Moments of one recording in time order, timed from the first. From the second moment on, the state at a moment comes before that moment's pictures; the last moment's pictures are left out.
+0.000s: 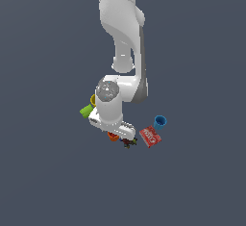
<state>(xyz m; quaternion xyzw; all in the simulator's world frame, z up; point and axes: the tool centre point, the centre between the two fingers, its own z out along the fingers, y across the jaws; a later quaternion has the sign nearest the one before) 0.051 -0.046 0.059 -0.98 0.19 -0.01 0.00</state>
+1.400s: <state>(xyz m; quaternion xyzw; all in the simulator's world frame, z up) 0.063 -0.066 0.089 -0.98 0.20 -0.02 0.00</state>
